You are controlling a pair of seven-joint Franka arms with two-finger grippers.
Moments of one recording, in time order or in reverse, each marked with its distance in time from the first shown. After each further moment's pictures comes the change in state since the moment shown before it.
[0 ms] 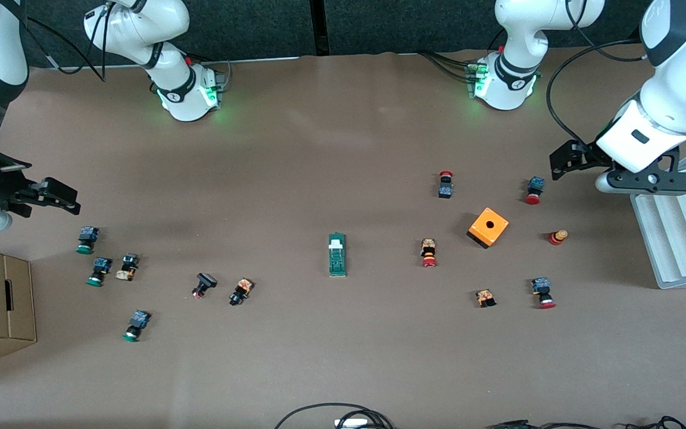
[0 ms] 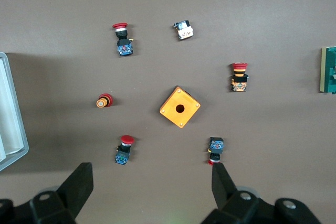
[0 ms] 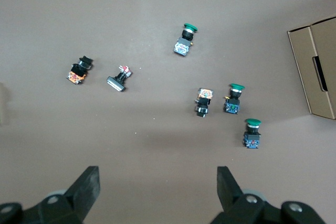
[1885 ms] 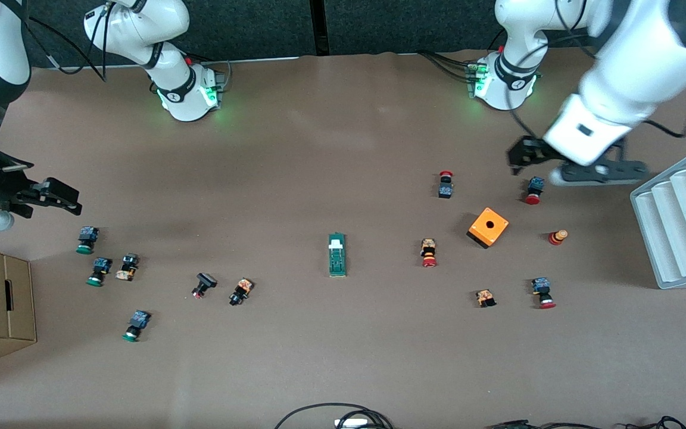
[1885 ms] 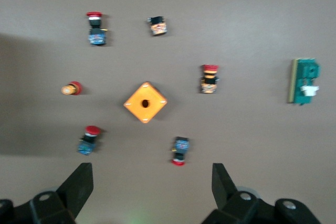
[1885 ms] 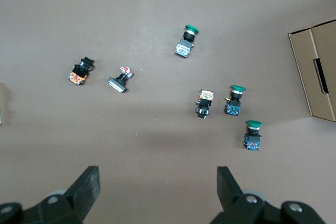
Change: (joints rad) left arm -0.015 0.001 -0.181 0.001 -0.013 0.030 -0.316; right arm 0.004 0.000 0.001 0.000 0.000 0.005 0.000
